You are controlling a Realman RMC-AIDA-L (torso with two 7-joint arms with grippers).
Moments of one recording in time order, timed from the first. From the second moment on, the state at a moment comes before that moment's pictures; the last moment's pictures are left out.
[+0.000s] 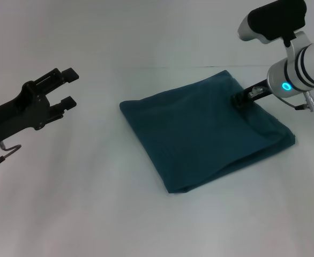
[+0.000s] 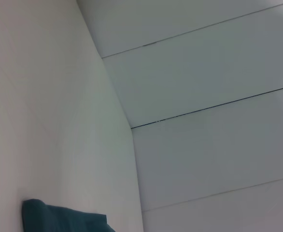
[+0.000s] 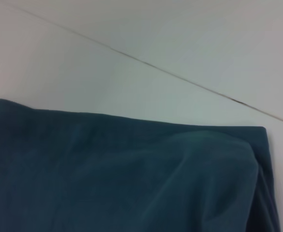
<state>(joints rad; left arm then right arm) -0.48 -2.09 0.50 0.62 1.77 1.42 -2.38 0.96 2.08 -1.13 -0.65 -2.77 -0.88 2.64</state>
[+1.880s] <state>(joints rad) -0.48 -2.09 0.50 0.62 1.77 1.41 -2.38 0.81 1.99 -0.89 -0.77 -2.67 -1.26 2.65</state>
